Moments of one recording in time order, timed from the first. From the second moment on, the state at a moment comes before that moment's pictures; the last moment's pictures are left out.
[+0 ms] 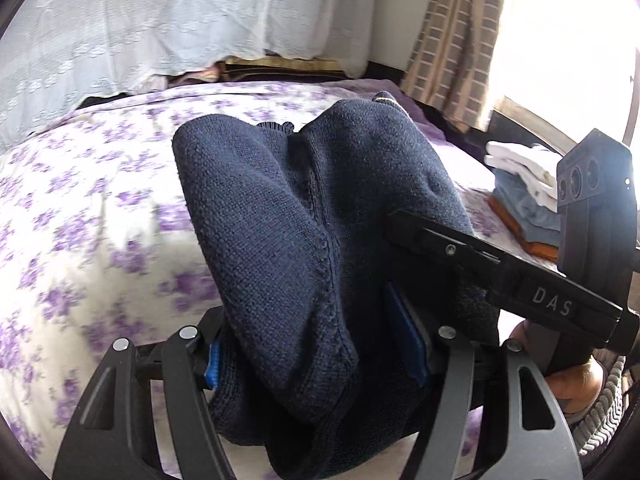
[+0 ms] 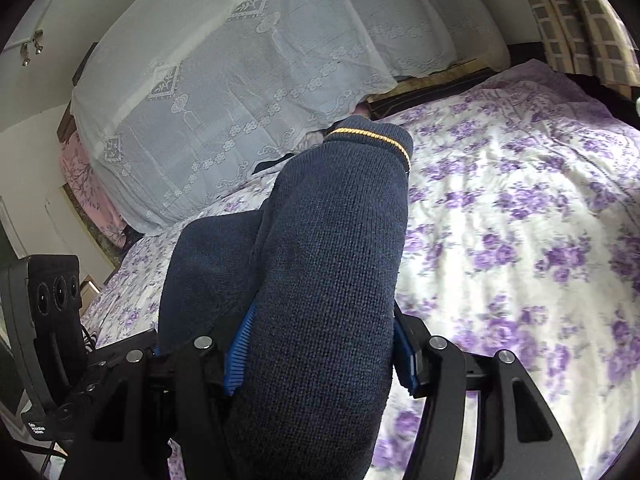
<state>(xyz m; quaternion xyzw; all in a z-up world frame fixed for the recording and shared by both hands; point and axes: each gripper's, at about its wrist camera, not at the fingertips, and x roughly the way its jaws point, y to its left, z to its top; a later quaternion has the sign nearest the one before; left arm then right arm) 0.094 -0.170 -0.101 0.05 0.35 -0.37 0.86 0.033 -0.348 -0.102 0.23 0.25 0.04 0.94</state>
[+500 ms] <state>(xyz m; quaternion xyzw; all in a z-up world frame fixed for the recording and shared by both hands) 0.048 -0.322 -0.106 0.10 0.39 -0.49 0.77 -0.060 -0.466 -0.105 0.24 0.28 -0.10 0.92</state>
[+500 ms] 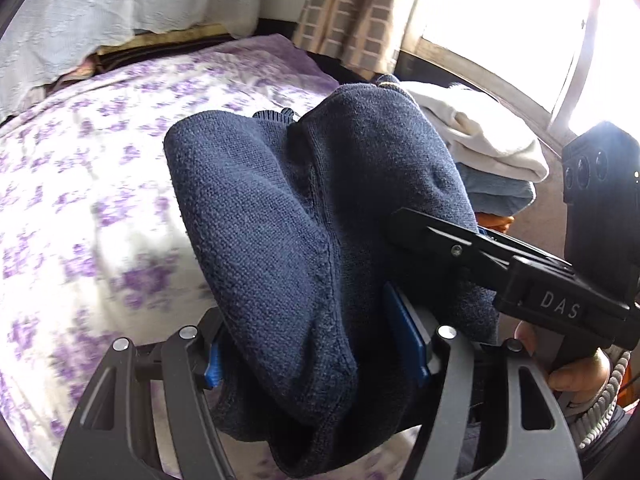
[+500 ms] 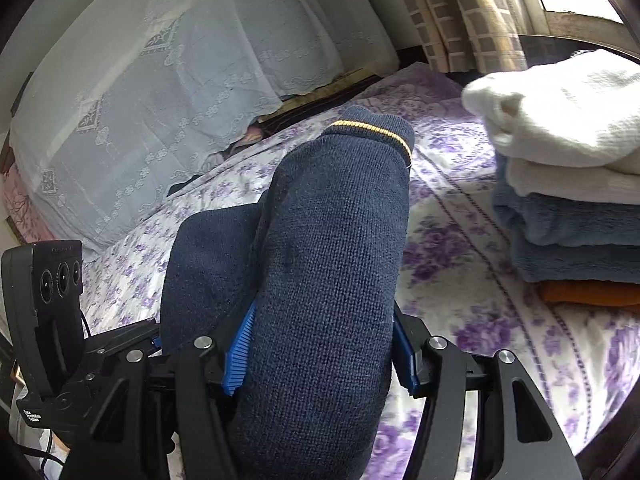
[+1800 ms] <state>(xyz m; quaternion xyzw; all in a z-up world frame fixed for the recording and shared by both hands) 0.022 -0.357 -0.135 0.21 0.29 -0.37 0.86 -0.096 -0.466 -0.124 0.10 0.33 -0.18 0.92</state>
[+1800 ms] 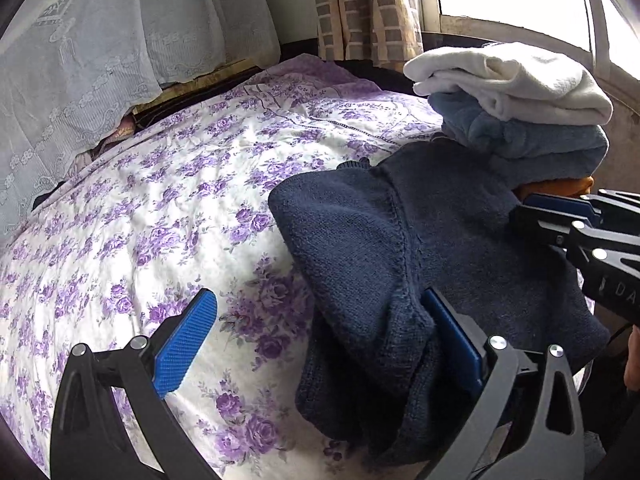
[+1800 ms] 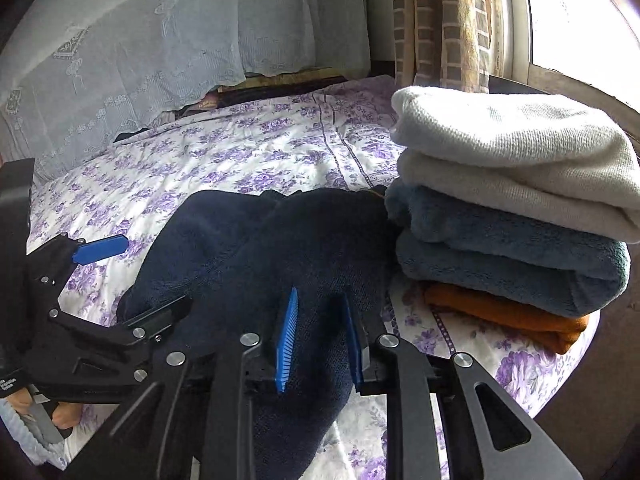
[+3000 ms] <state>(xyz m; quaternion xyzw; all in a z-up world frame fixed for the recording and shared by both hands) 0.022 -0.344 -0.140 0.18 0.32 -0.39 0.84 -0.113 -0.459 -0.119 0.12 0.36 -0.17 0.91</state>
